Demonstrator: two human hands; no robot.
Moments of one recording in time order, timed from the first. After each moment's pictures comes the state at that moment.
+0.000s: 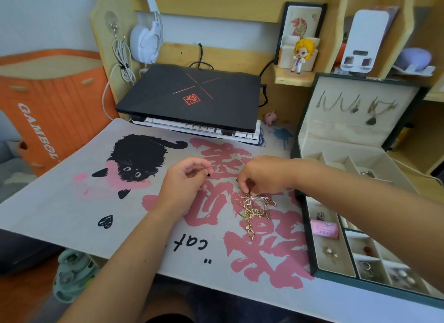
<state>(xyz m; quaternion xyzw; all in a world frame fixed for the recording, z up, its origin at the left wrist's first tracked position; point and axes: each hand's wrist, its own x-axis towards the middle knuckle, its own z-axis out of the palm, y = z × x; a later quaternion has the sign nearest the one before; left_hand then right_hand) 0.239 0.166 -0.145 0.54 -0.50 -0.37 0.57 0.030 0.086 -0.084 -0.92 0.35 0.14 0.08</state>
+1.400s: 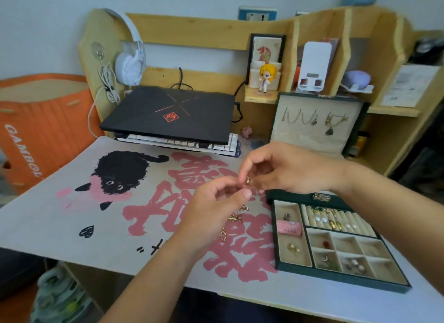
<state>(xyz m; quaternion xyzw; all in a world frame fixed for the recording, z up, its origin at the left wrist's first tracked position) 0.135 0.249 -0.080 0.45 -0.56 -0.47 0.52 -0.041 0.186 0.012 -0.87 0.33 -0.14 0.33</state>
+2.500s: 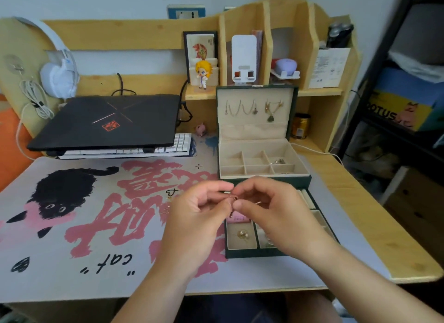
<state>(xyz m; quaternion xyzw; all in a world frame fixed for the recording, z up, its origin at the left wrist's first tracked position) 0.057 0.282 -0.070 0.43 -0.57 -0.45 0.54 -0.106 0.287 -0.058 -0.67 0.46 -0.47 0.35</state>
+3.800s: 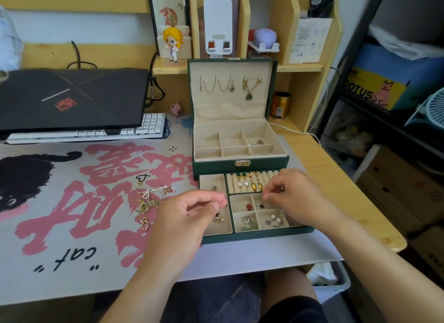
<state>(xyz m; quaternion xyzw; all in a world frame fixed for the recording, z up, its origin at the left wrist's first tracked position) 0.037 0.285 -0.096 0.51 -0.58 -0.46 0.44 -0.205 0.250 -0.106 -0.67 0.69 -0.22 0.15</state>
